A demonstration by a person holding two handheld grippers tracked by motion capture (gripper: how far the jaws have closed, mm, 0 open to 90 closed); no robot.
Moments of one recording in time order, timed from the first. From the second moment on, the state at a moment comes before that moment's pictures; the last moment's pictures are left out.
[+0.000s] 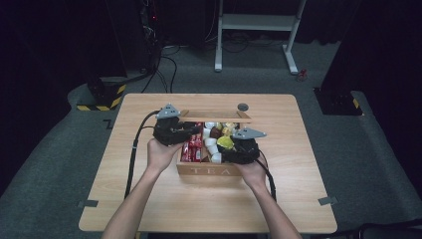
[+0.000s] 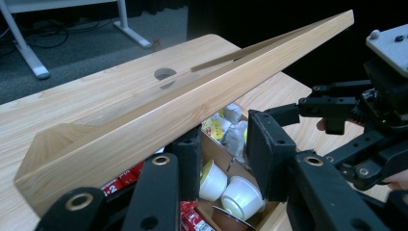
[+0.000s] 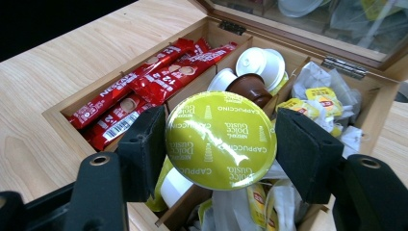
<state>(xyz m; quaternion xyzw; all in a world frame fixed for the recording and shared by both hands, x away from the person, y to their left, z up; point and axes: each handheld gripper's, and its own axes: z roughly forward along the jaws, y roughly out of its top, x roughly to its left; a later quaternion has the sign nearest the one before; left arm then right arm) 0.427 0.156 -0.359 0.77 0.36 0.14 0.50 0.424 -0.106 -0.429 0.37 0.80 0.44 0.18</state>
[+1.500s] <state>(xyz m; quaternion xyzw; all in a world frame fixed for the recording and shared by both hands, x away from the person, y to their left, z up) 0.424 0.155 -0.363 0.78 0.36 0.15 0.49 0.411 -0.148 -0.399 0.36 0.79 0.46 0.20</state>
